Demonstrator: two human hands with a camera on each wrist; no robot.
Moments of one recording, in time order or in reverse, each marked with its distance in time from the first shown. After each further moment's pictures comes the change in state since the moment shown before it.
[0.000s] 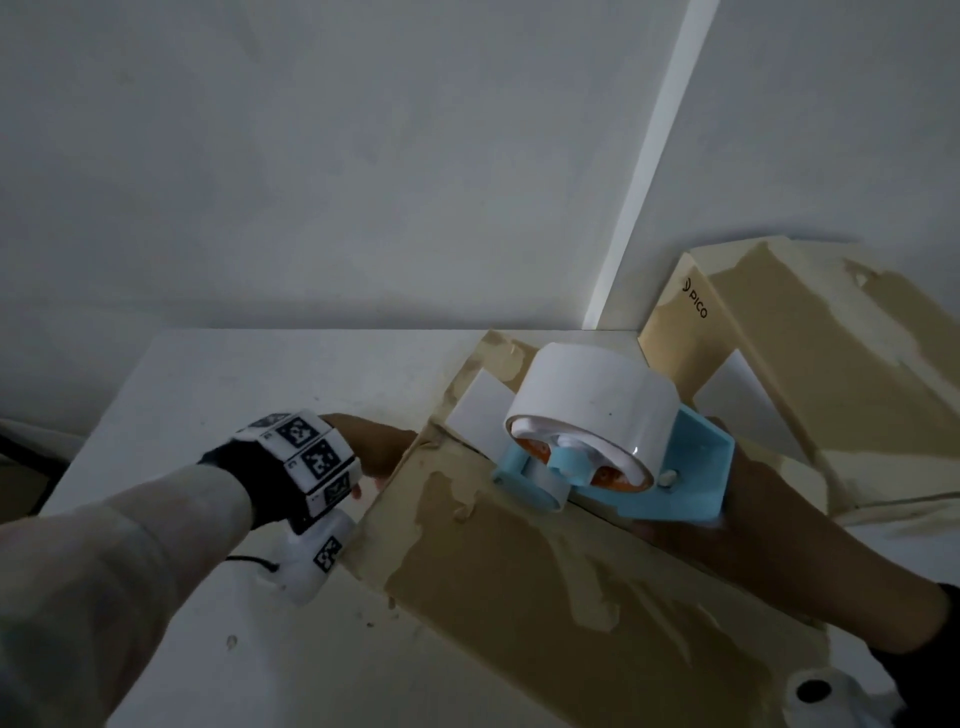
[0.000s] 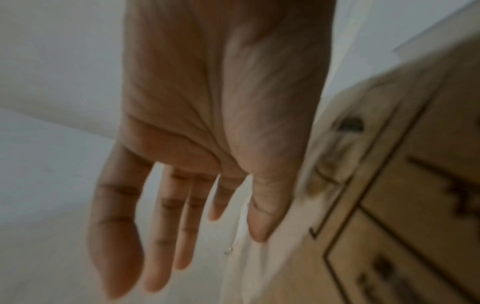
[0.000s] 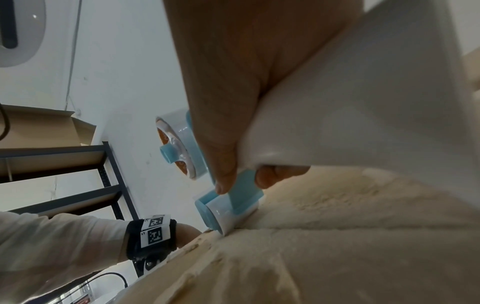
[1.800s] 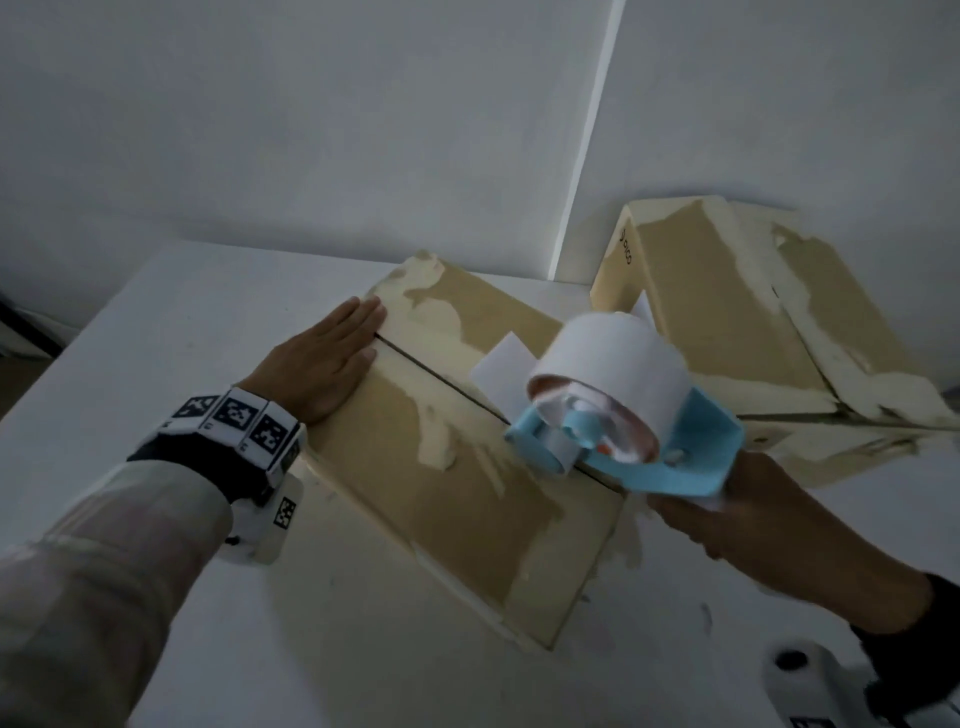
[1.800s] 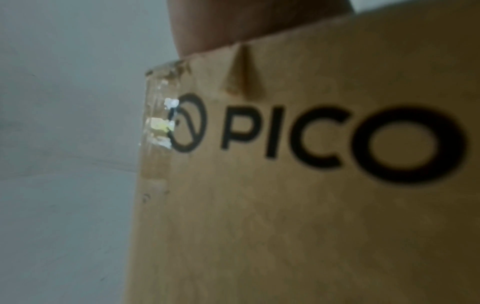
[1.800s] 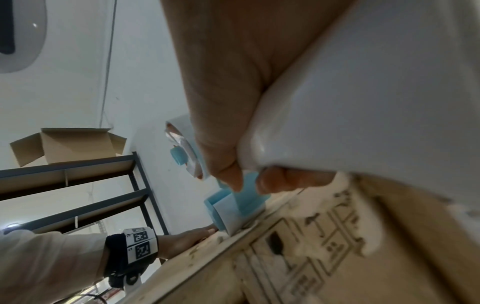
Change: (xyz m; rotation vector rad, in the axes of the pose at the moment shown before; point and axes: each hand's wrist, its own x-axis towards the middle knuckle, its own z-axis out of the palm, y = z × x) left_hand -0.057 0.020 0.083 0.204 0.817 0.337; right_hand -0.098 0.054 -0.076 0.170 -0.152 0.119
